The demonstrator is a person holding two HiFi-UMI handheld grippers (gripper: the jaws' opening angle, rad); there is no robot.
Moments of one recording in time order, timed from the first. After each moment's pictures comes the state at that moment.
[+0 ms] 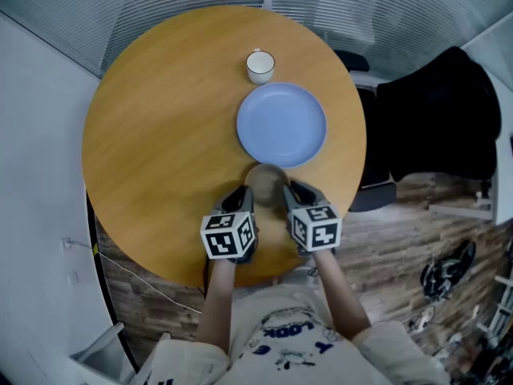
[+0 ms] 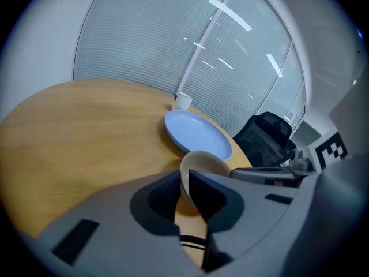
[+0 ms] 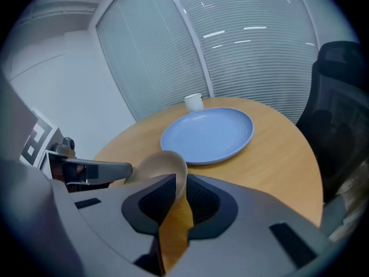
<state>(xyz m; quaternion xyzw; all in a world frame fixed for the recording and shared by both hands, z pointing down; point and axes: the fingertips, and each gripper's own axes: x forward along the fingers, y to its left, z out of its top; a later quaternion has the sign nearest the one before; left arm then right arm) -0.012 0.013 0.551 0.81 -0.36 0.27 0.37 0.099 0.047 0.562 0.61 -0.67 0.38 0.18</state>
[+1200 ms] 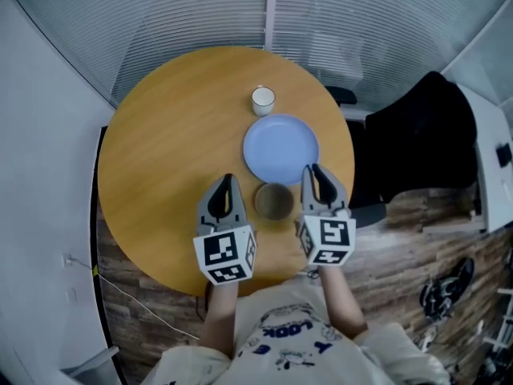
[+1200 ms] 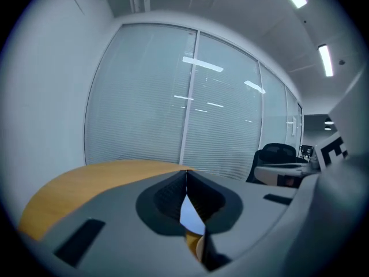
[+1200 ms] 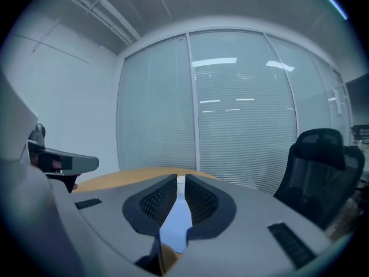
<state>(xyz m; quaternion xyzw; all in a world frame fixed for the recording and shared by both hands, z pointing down) -0.035 -0.039 0.340 0.86 -0.48 0.11 0.13 0.135 0.008 0.354 0.75 -0.65 0.11 0.08</state>
